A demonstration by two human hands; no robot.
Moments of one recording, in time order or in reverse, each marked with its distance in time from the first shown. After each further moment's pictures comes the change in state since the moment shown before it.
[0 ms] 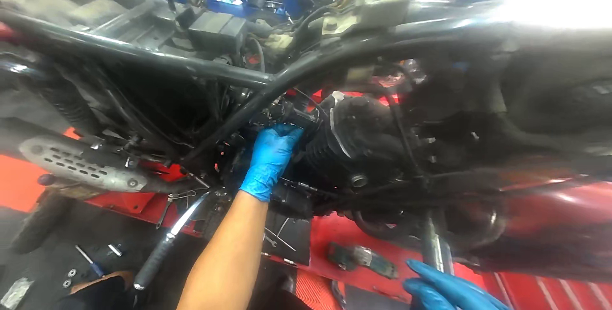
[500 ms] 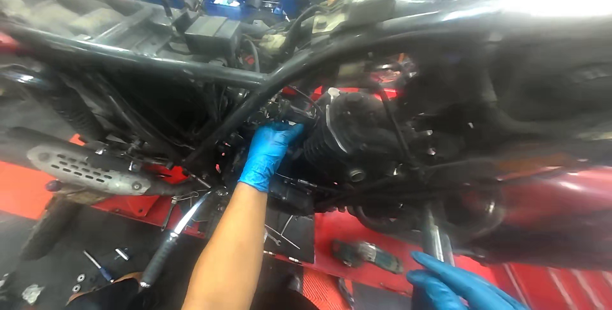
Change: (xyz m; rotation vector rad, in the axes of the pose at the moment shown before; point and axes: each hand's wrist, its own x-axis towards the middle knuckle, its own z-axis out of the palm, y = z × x) left_hand 0.011 0.000 -0.004 0.126 -0.012 -0.066; right_hand -0.003 0.001 -0.001 0.021 0.032 0.012
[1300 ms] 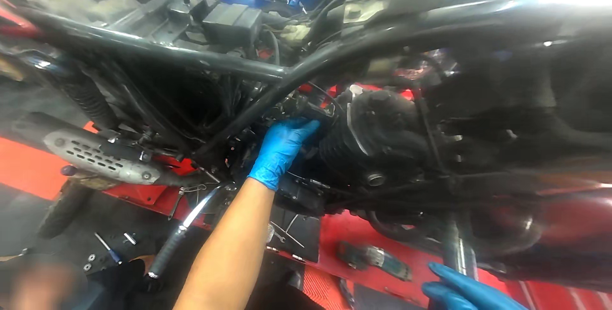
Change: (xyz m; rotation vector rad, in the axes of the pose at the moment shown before) left_hand 0.004 -0.007 0.000 -0.121 -0.083 0.010; right_hand 0.004 0.004 -0.001 0.116 -0.072 0.014
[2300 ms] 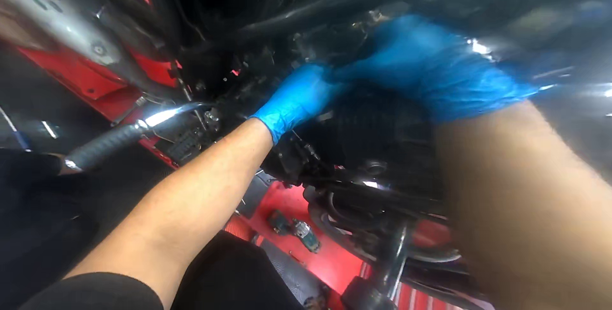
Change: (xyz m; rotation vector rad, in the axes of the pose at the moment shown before) left_hand -0.005 -0.009 -0.002 0.119 0.035 0.210; right_hand 0.399 0.018 0.107 -0.629 -0.654 -0.308
